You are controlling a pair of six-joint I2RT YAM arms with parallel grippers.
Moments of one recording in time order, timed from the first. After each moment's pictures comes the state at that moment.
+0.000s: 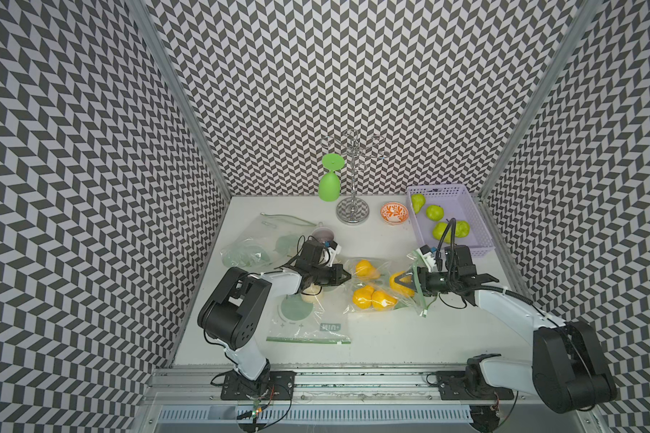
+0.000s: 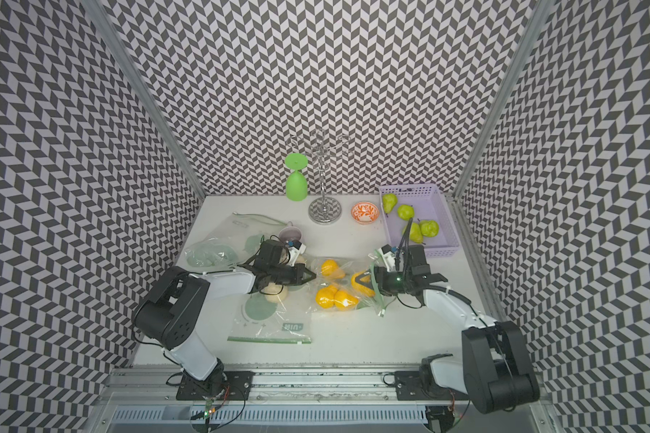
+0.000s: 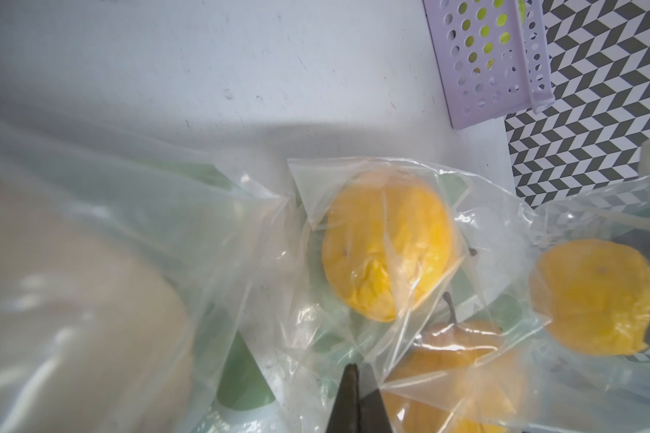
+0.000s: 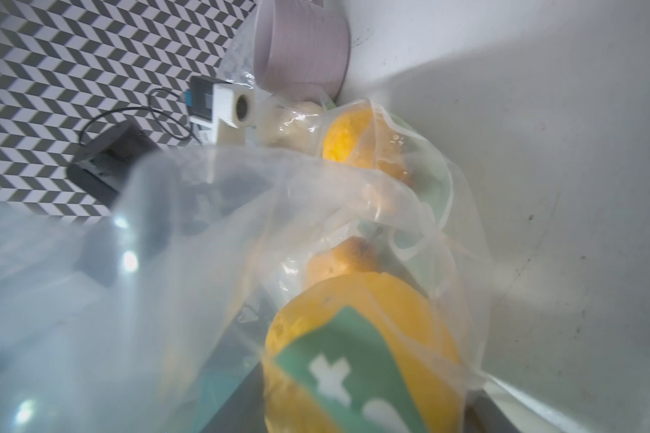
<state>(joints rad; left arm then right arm) -0.46 1.71 0.79 0.13 0.63 -0.49 0.18 1.27 0.64 -0.23 -0.90 0.51</state>
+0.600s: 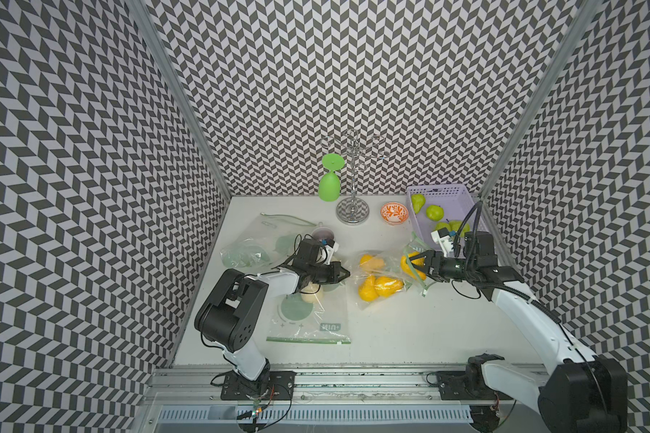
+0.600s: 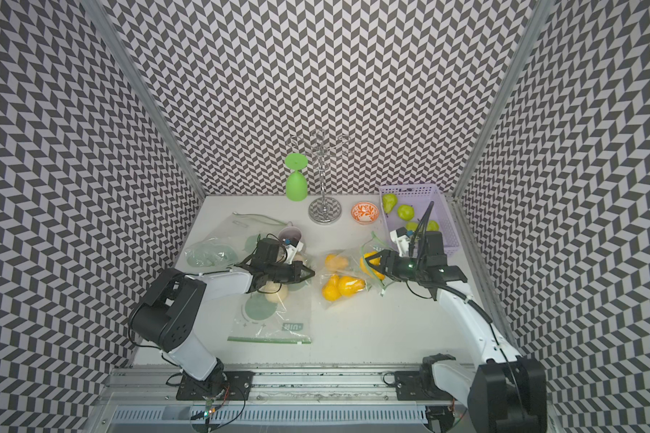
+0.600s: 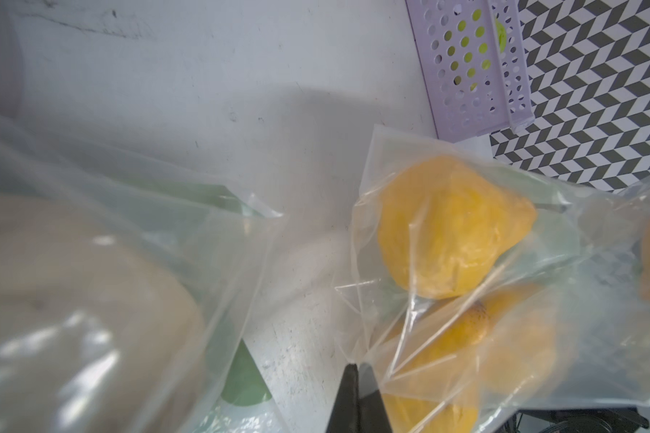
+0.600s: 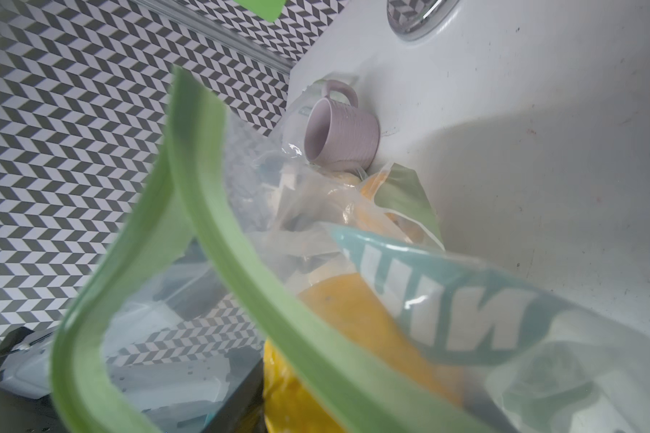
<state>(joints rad) -0.43 1.68 0.78 0.15 0.66 -0.52 0.09 1.11 0.79 -0.42 -0.85 0.52</state>
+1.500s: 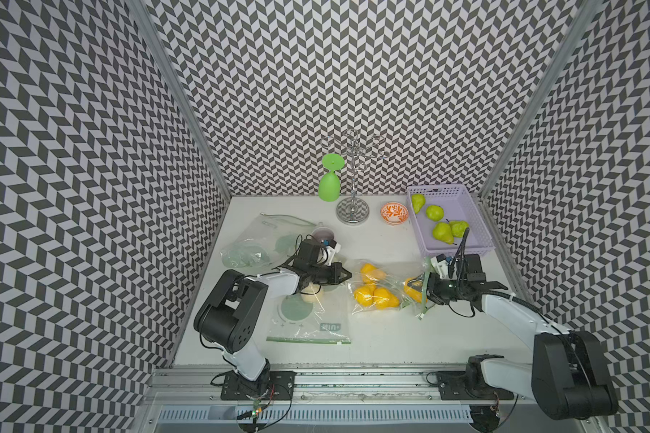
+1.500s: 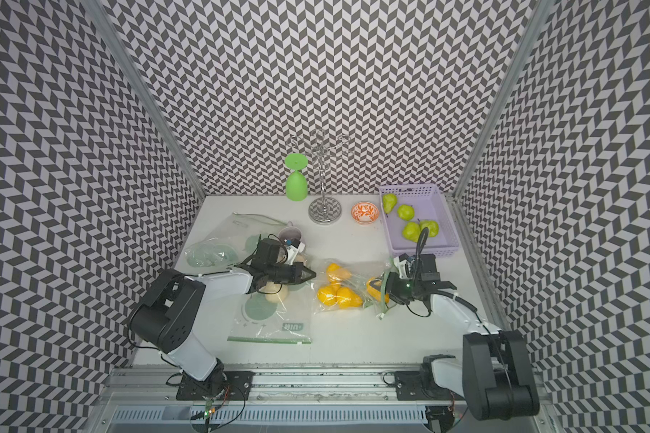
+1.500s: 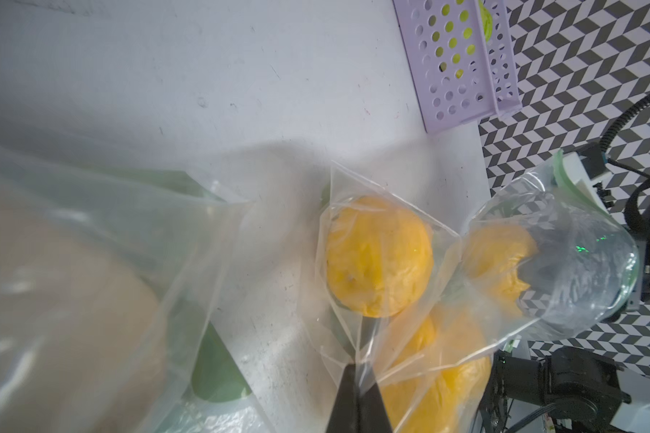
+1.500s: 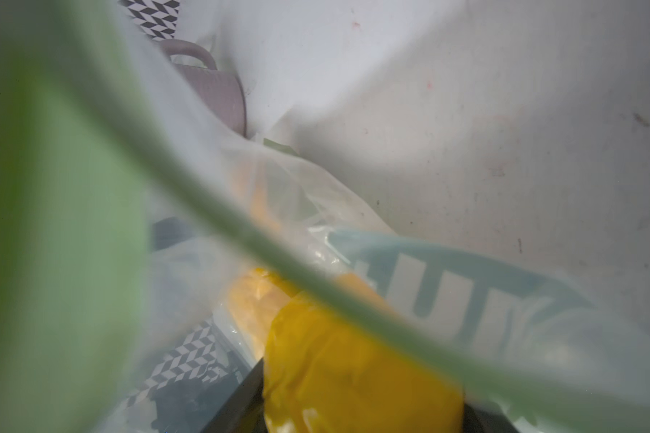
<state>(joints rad) -0.45 1.68 0.78 0.14 0.68 -0.51 0.06 1.24 0.54 -0.30 -0.68 0.52</state>
